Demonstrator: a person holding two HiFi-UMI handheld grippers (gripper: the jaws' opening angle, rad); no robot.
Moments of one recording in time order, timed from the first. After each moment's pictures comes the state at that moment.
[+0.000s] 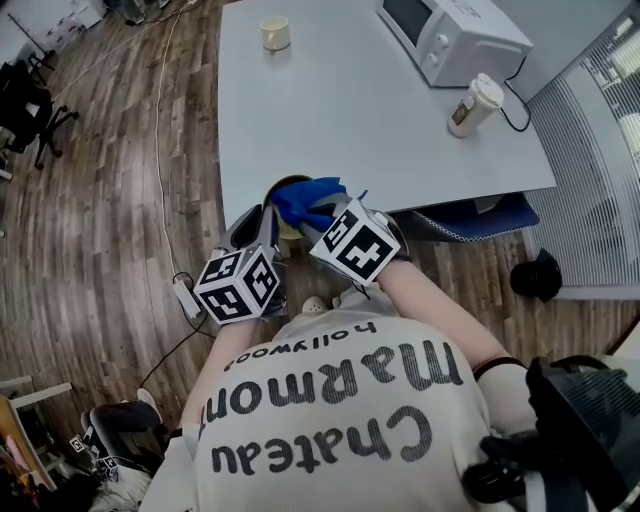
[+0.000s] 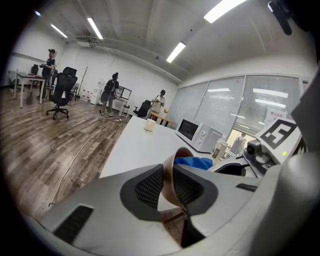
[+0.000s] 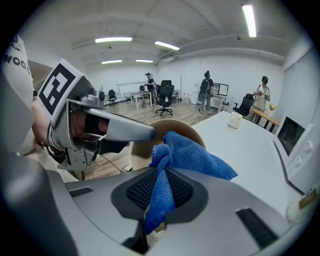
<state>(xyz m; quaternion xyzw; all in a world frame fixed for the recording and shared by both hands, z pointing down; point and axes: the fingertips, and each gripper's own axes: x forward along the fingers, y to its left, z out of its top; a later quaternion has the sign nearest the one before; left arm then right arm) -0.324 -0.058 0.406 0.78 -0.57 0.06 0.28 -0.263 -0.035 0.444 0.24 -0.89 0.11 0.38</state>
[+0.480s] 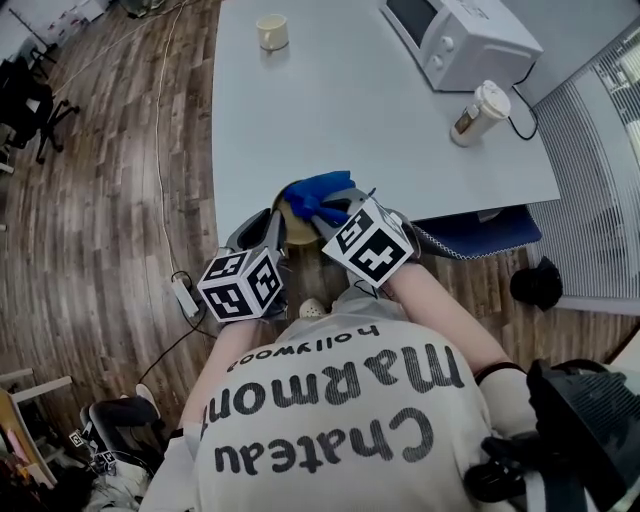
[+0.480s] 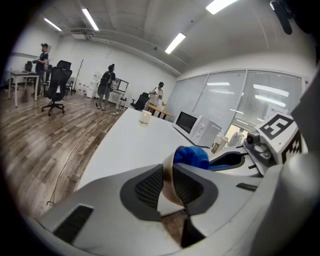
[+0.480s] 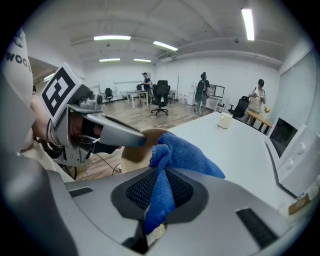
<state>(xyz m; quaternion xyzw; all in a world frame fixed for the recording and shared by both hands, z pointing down) -0.288 -0.083 0.427 0.78 -0.54 0.09 0.30 -0.221 -0.077 0.446 0.25 -0.88 0.10 0.38</state>
